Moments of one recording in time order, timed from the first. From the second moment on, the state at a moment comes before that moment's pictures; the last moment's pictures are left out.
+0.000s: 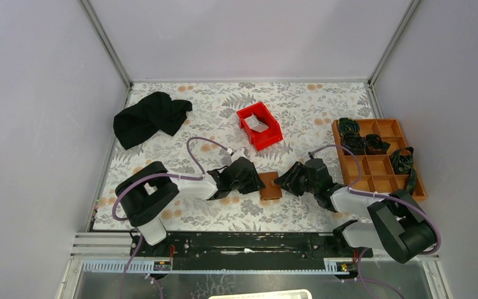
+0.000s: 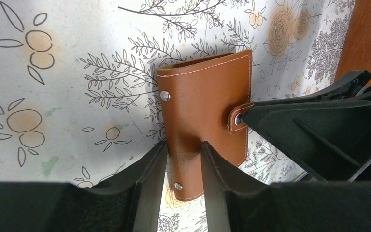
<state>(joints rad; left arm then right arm) -0.93 1.70 0.72 0.20 -0.04 -1.10 0.48 1.27 0.25 0.33 -0.20 1.08</state>
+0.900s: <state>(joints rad) -0.92 1.72 0.76 0.18 -0.04 -1.10 0.47 1.33 0.34 0.22 -0.26 0.98</state>
